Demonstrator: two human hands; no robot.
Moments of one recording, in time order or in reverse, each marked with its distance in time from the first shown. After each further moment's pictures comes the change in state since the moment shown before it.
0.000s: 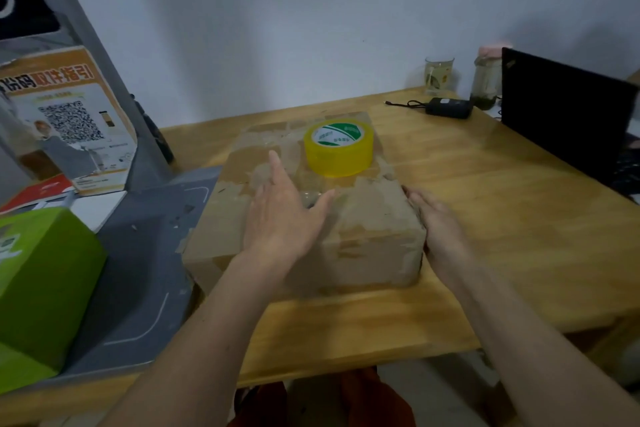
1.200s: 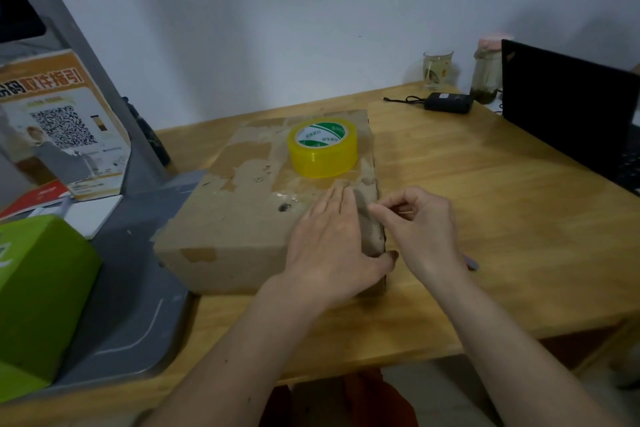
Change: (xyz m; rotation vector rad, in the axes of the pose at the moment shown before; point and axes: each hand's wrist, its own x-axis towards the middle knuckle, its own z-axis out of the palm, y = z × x) left_hand -0.037 0.039 0.023 0.386 -0.256 0.331; right_hand -0.029 -0.015 0.018 -0.423 0.125 -0.427
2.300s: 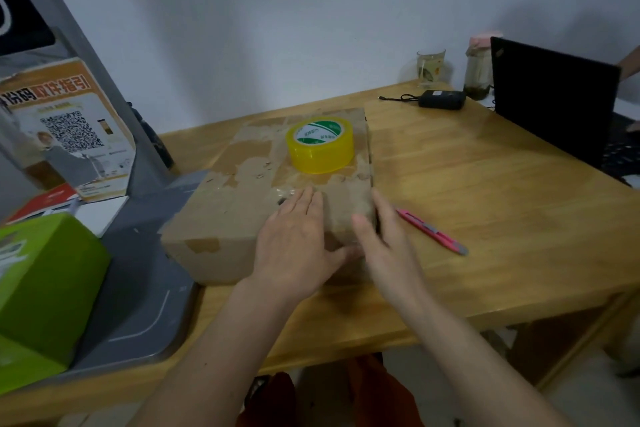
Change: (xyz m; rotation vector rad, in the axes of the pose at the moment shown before) left_hand -0.017 -0.028 0.002 0.144 0.094 -0.036; right_hand -0.049 0.000 0.014 0.122 -0.188 0.050
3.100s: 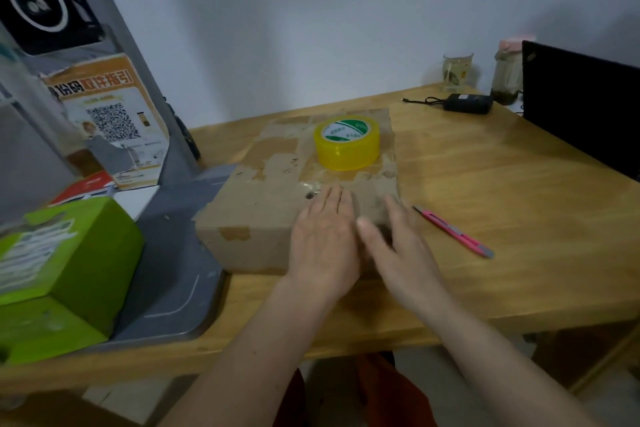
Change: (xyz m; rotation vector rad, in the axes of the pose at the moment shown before) left_hand -0.009 0.007 0.002 0.020 0.071 -0.007; right_hand -0.008 -0.013 0.005 -0.167 -0.123 0.071
